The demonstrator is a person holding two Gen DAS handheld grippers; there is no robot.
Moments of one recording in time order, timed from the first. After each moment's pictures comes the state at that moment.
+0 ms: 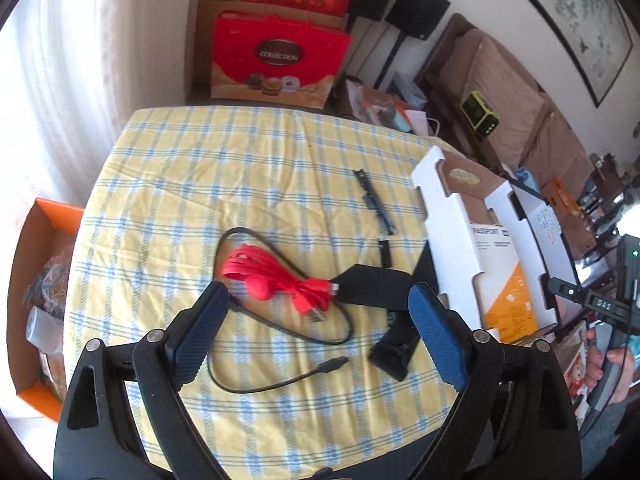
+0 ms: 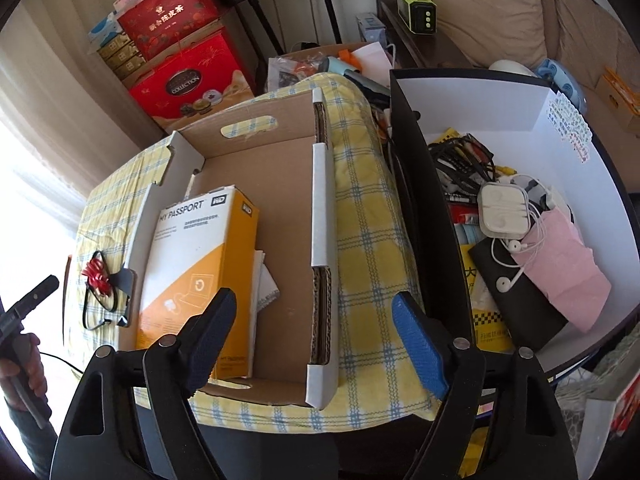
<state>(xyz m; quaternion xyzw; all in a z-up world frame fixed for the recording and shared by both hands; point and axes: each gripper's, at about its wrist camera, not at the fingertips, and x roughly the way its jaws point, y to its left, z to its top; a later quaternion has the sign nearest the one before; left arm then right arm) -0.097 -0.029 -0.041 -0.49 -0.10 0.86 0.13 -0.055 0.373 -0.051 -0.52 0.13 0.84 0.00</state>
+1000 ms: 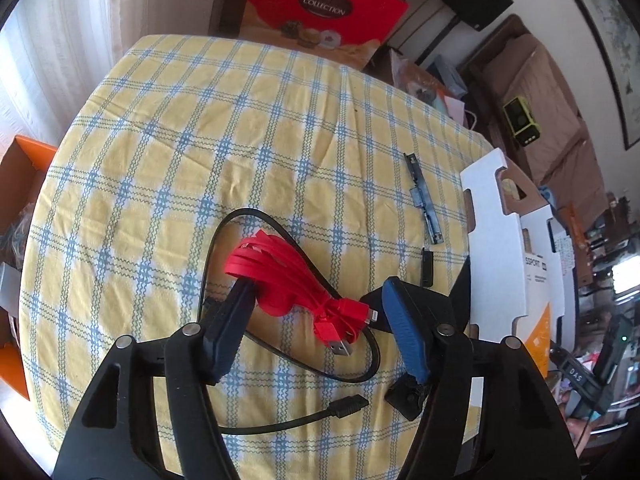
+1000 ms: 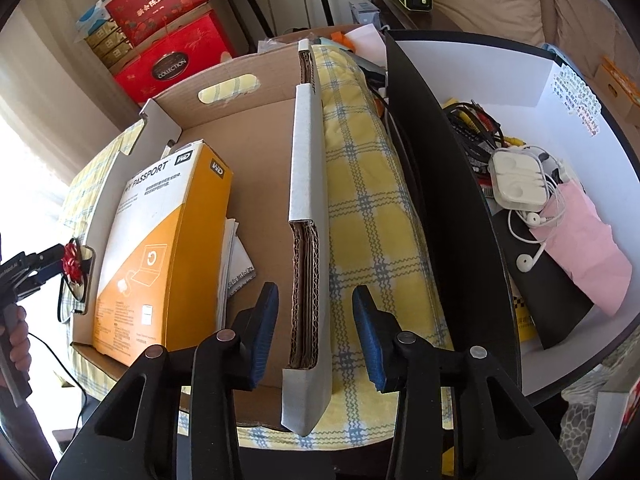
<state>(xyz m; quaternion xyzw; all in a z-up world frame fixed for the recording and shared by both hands) -0.146 -0.029 -0.096 -0.57 -0.17 0.80 0.10 -0.052 0.365 -0.094 -0.53 0.13 0.84 0.01</state>
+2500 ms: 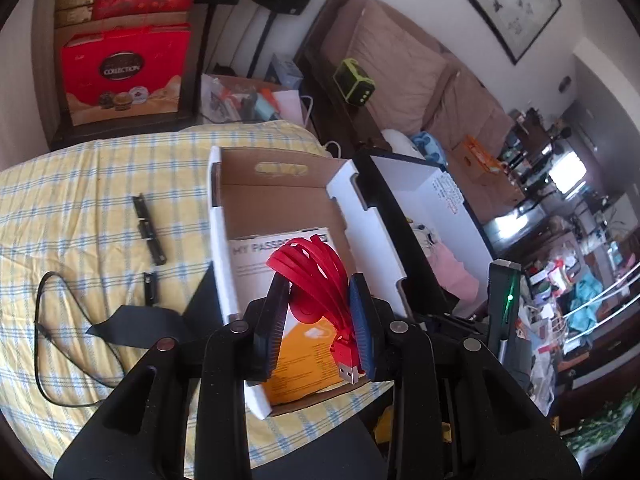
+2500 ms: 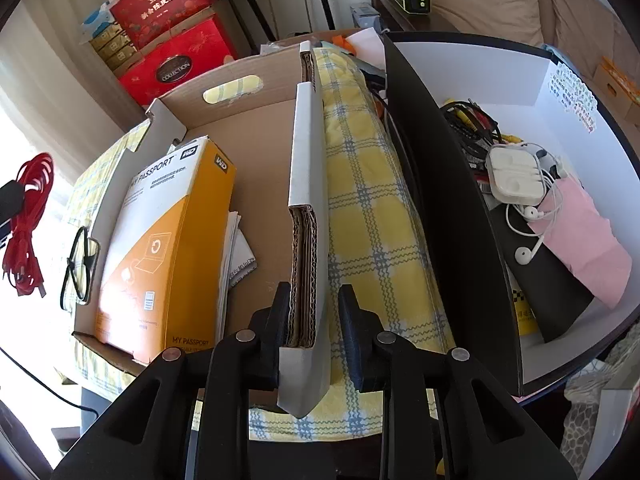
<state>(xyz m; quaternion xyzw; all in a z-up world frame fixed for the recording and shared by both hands) -0.098 0.158 0.014 -0.49 -0.08 0.81 0.31 -0.039 0.365 -0.090 -0.52 0.13 0.84 0.01</state>
